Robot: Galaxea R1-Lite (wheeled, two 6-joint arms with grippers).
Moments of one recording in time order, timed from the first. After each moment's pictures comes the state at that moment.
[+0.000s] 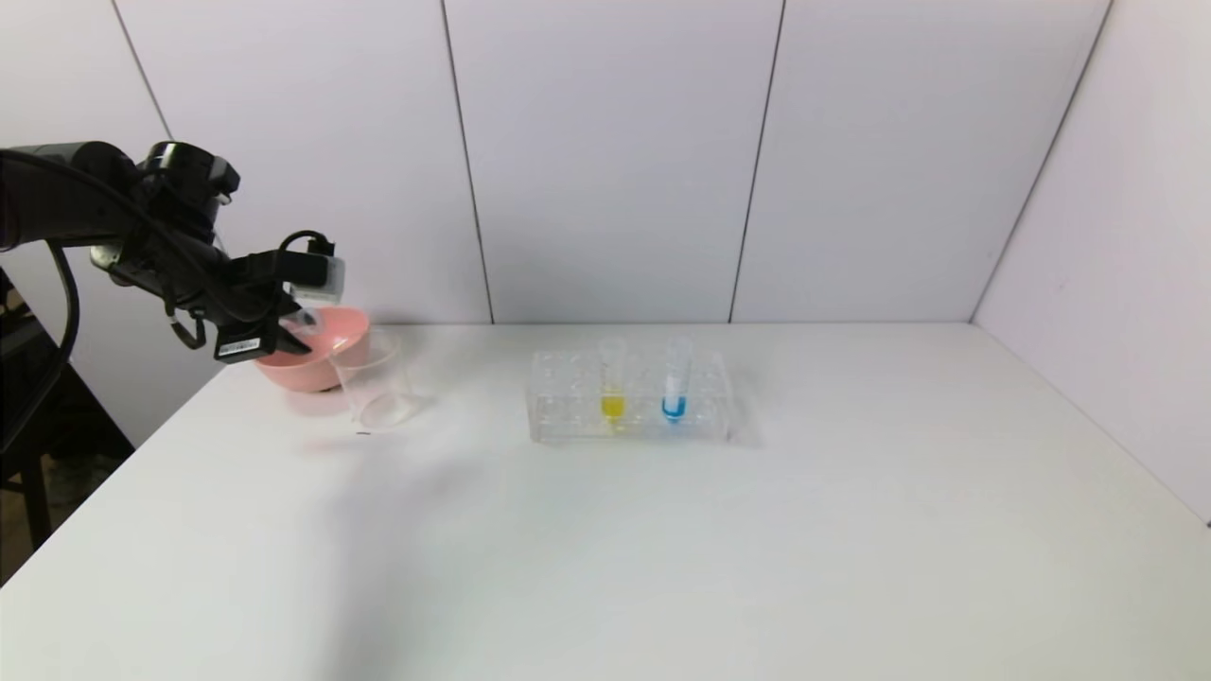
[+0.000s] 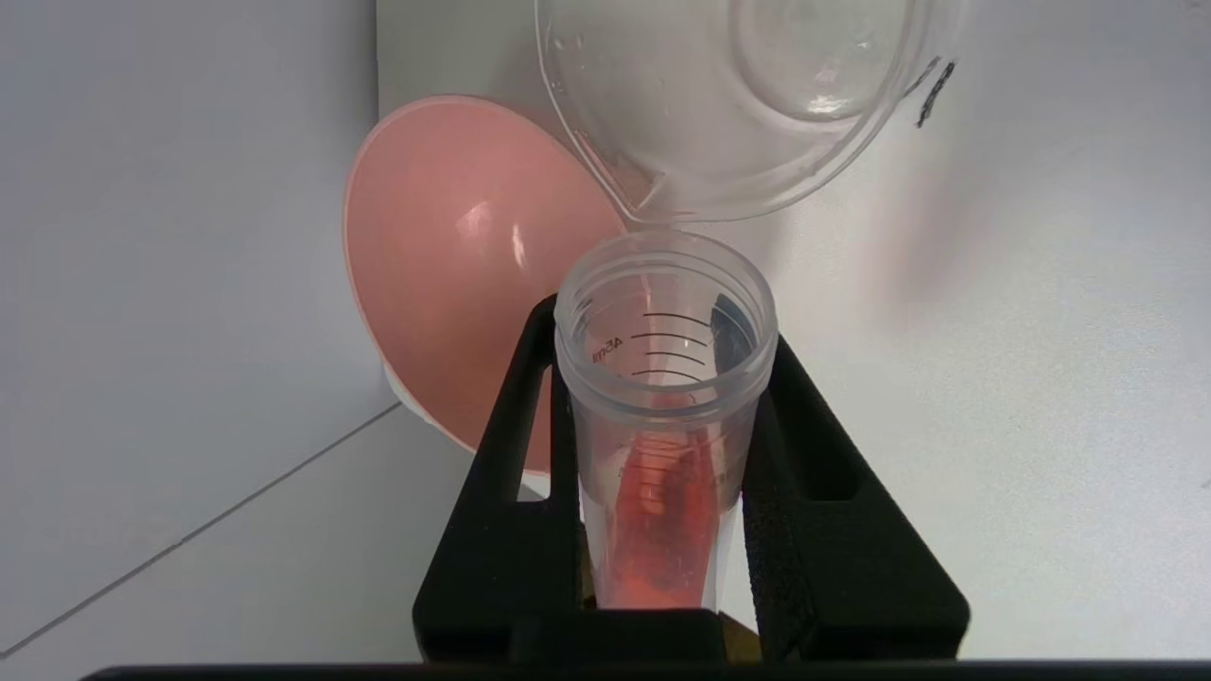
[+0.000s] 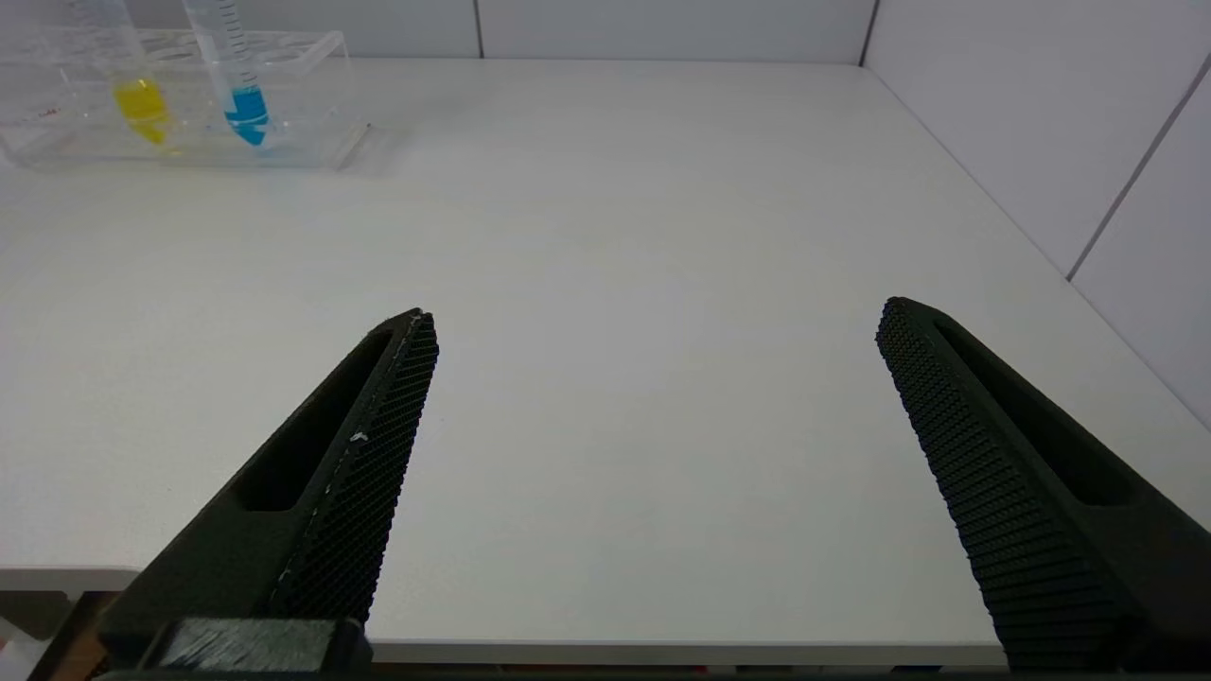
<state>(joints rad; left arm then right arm) 0.13 2.12 -1.98 0.75 -0.21 1.47 0.00 0.00 0.00 0.00 0.00 0.00</state>
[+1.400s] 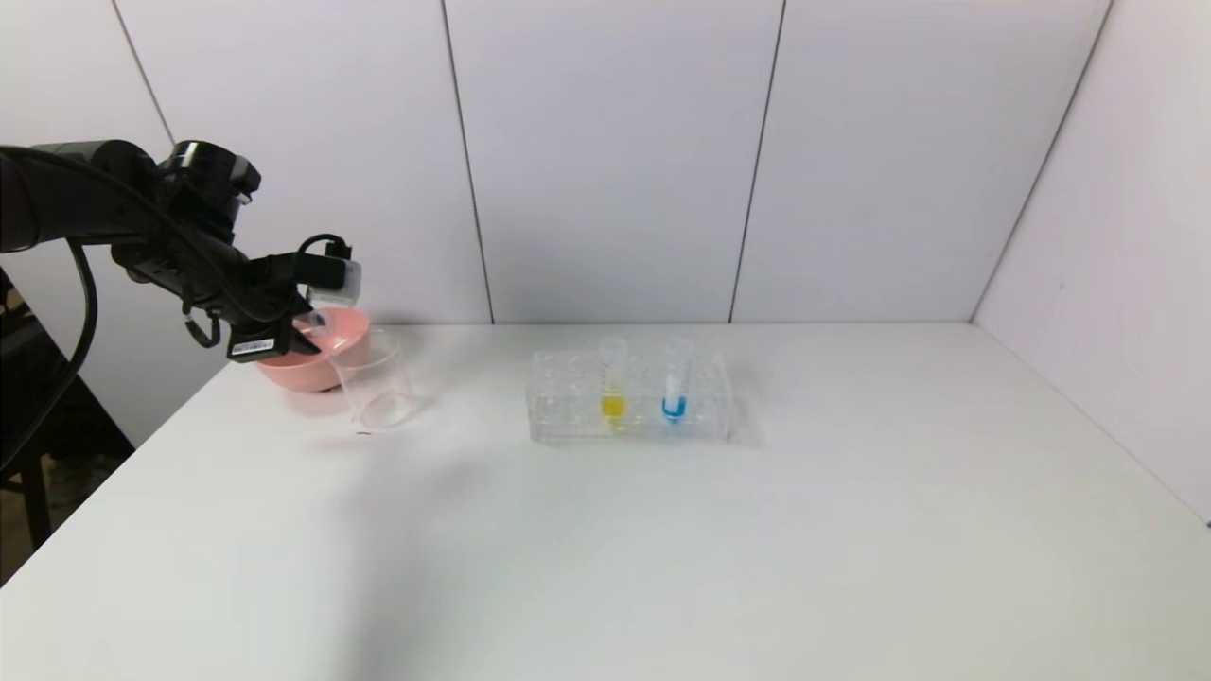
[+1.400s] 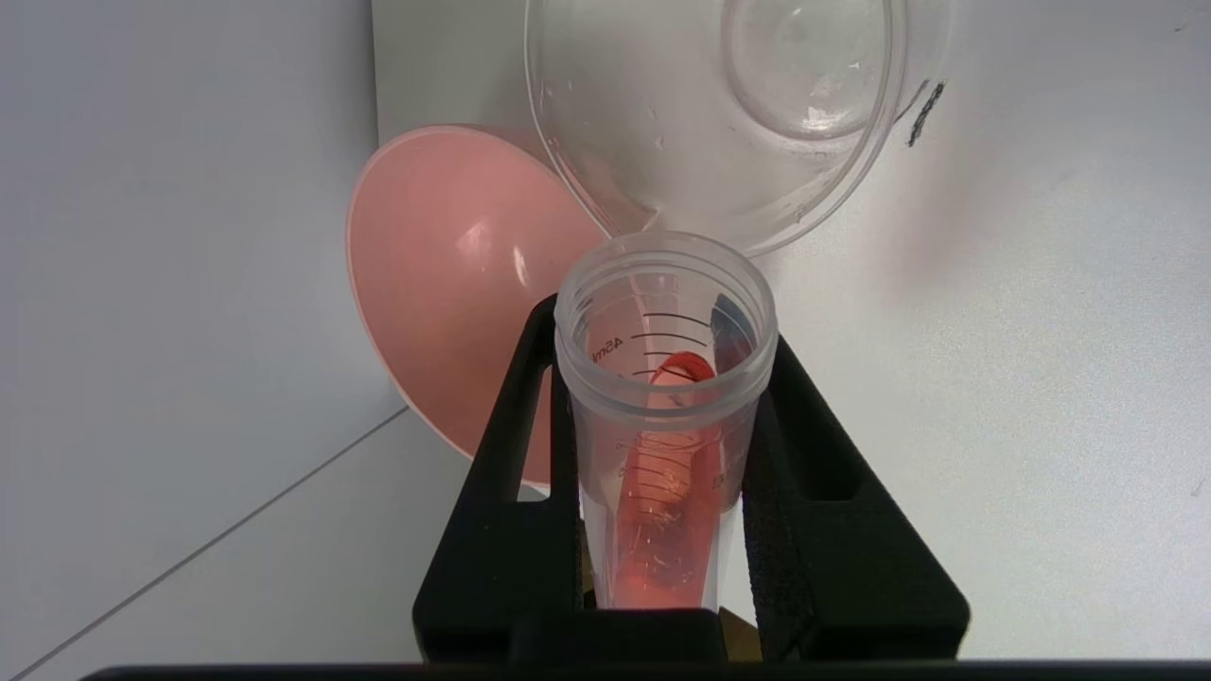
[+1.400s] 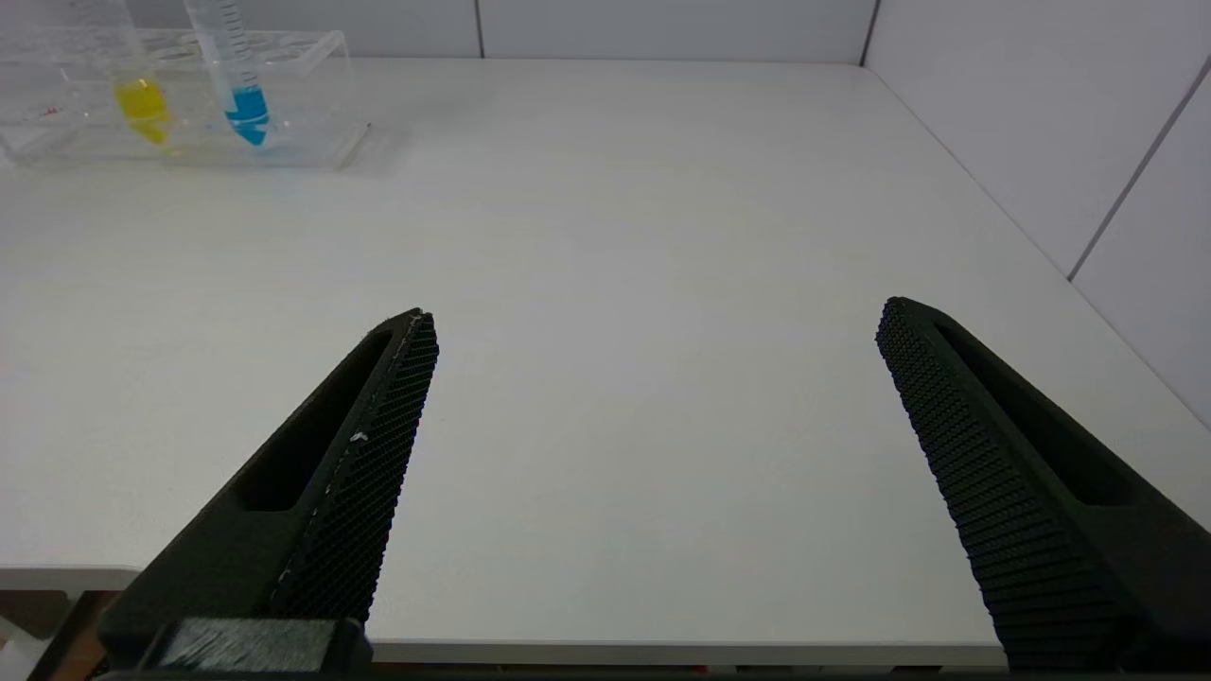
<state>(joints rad) 0.09 2.12 -1.99 0.76 -0.16 1.46 0.00 0.00 0.00 0.00 0.00 0.00</state>
